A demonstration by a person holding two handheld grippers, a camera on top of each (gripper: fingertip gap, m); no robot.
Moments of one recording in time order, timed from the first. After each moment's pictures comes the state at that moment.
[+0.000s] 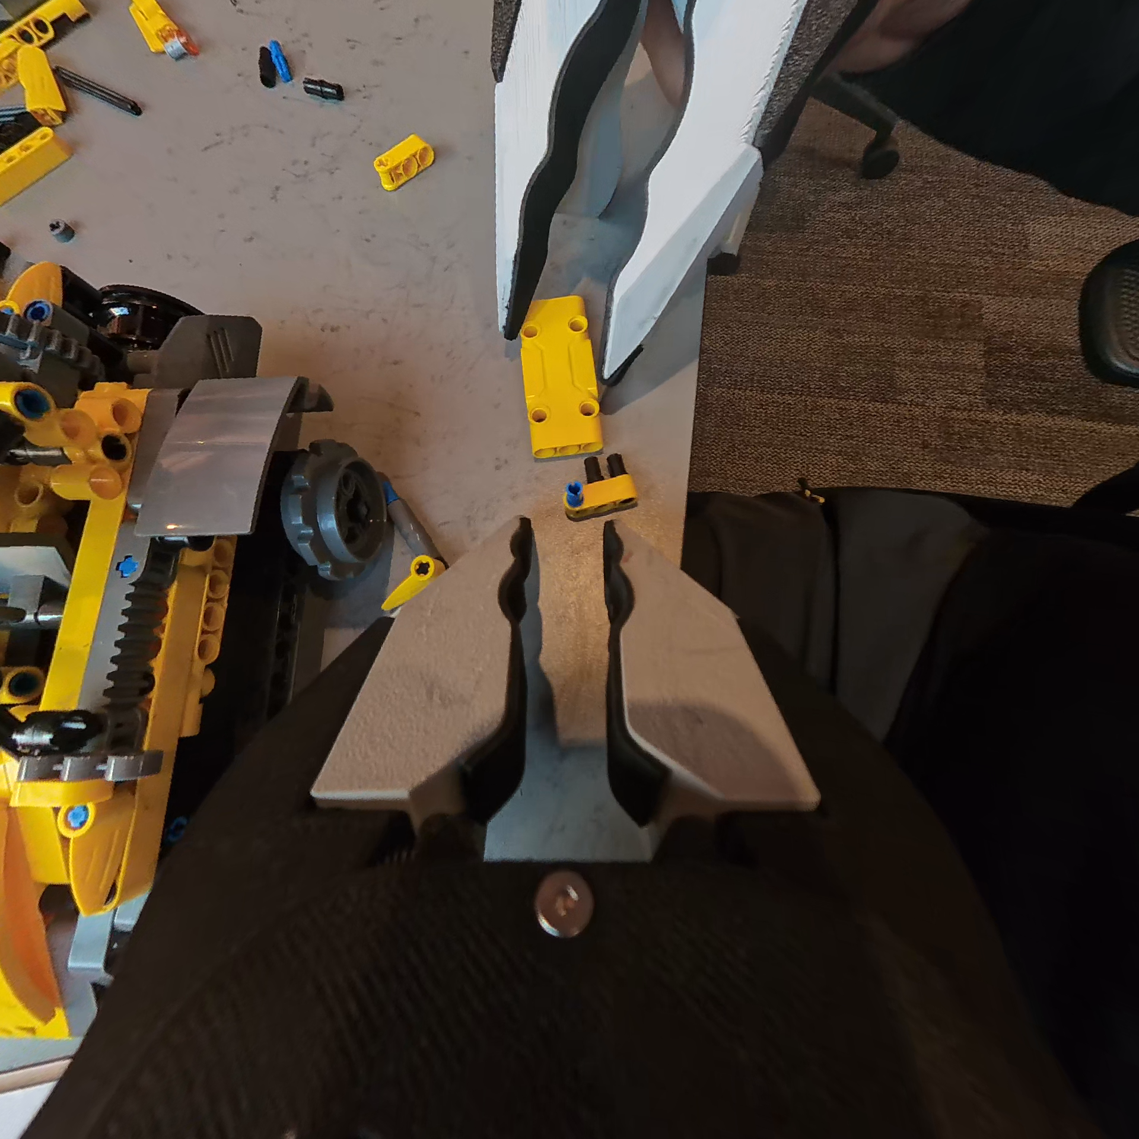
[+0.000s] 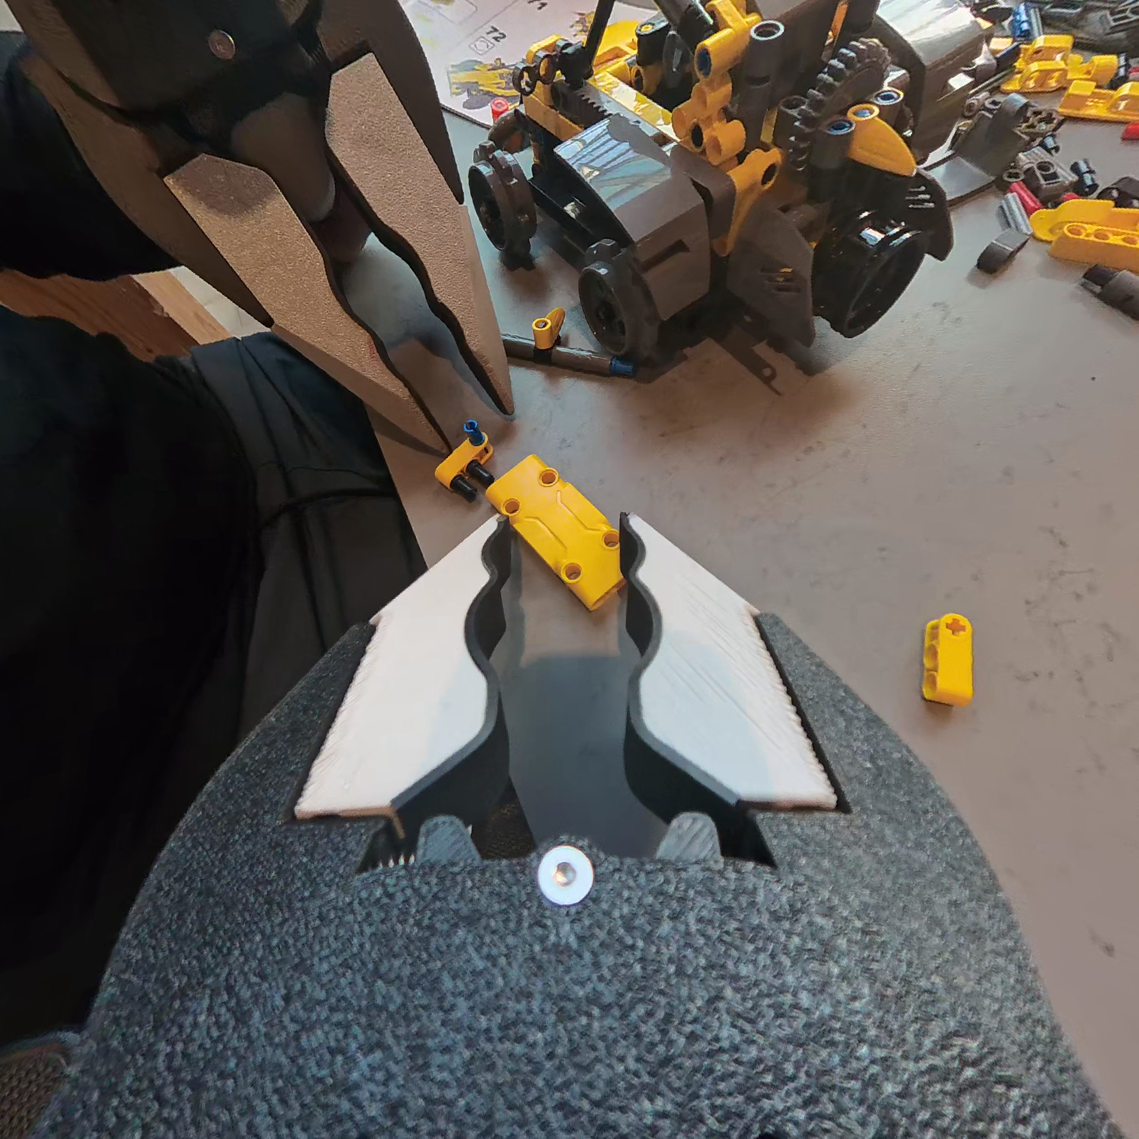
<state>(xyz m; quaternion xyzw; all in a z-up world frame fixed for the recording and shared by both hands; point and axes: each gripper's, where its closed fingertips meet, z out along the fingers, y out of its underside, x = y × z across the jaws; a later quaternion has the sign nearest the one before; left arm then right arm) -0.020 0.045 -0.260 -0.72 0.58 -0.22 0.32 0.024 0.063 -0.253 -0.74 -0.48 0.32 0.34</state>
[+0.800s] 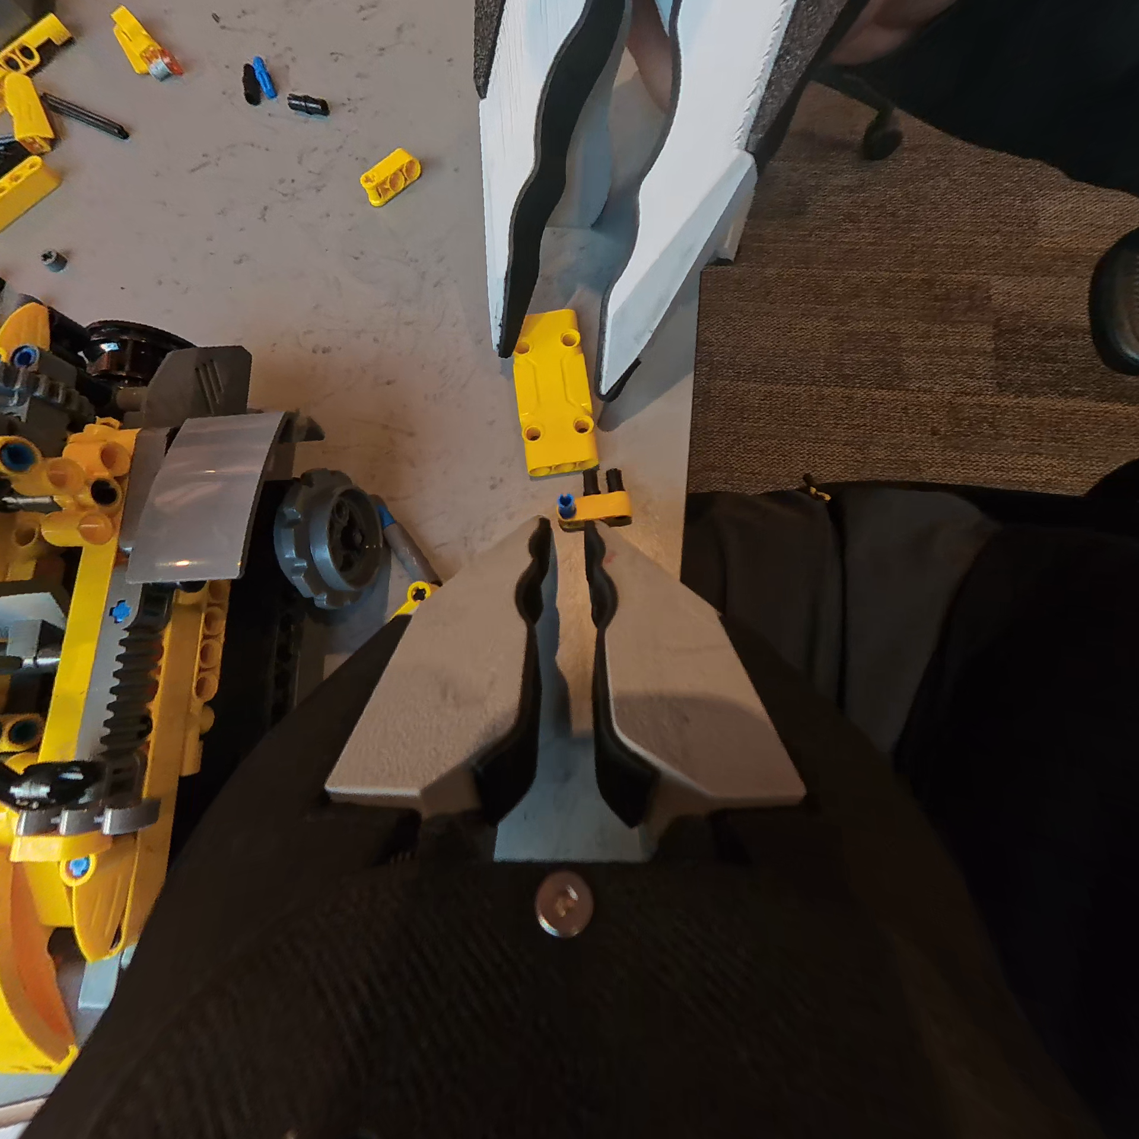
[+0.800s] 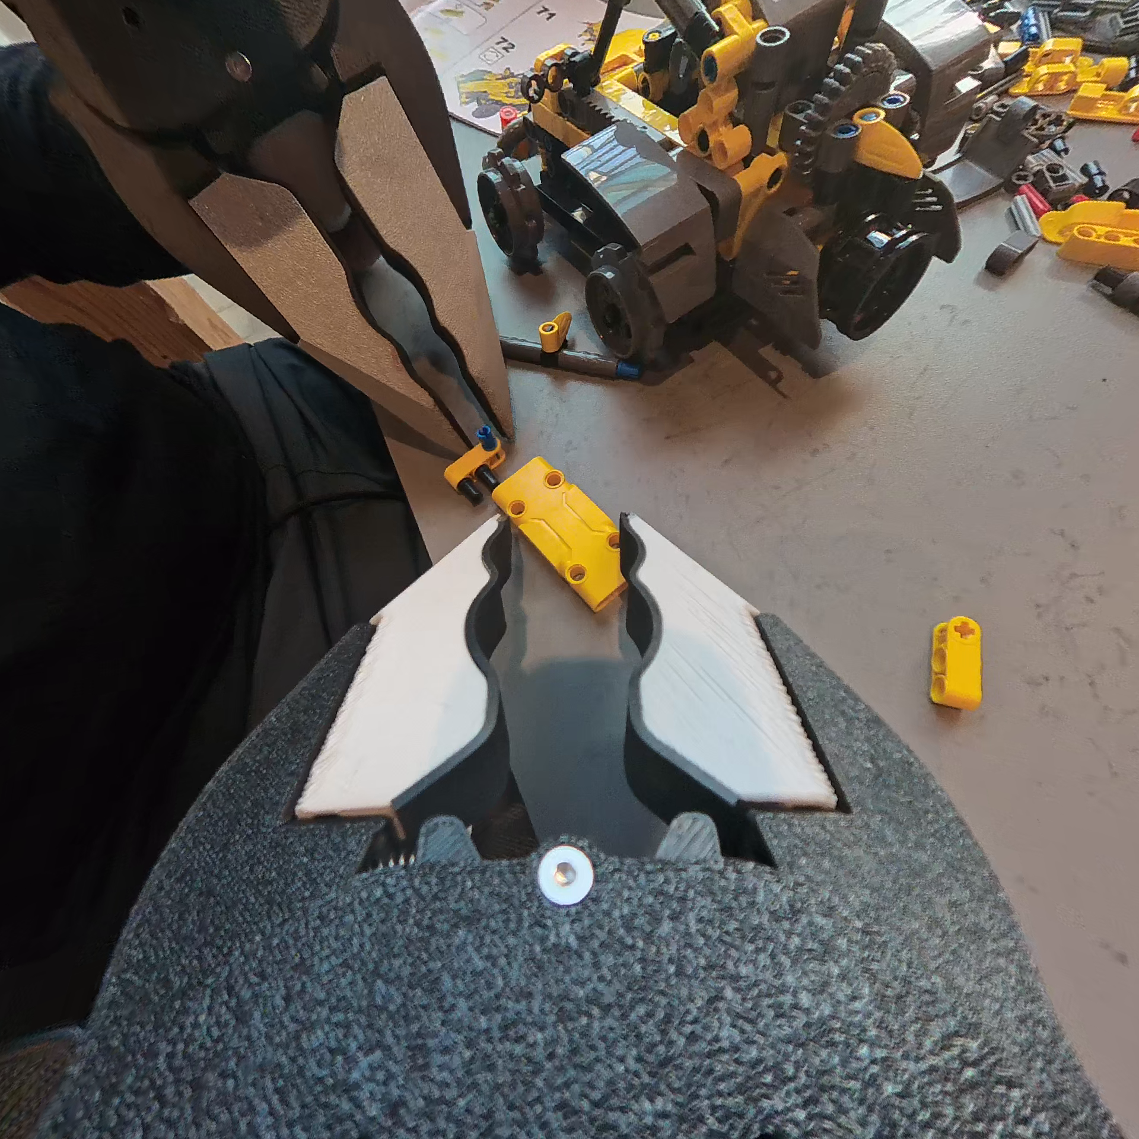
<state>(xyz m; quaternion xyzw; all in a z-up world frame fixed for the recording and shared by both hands) -0.014 0.045 -0.260 -0.71 0.59 -0.21 0.32 0.023 0.062 -0.252 -0.74 -0.48 0.33 0.34</state>
